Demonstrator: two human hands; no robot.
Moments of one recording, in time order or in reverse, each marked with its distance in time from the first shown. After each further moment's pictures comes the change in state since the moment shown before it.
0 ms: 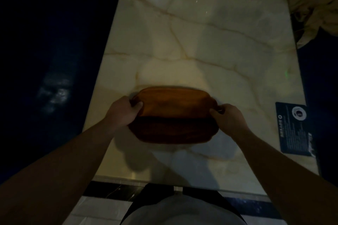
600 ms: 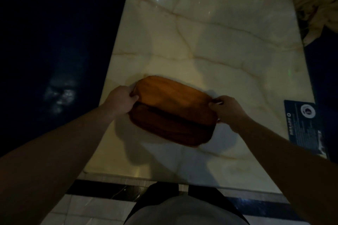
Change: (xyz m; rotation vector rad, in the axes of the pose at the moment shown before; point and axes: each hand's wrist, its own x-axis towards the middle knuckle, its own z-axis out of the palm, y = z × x) left_hand 0.015 -0.016 -0.039 -0.008 -0.014 0.141; right_hand -0.001 -0.043 0.006 0.331 -0.070 0.100
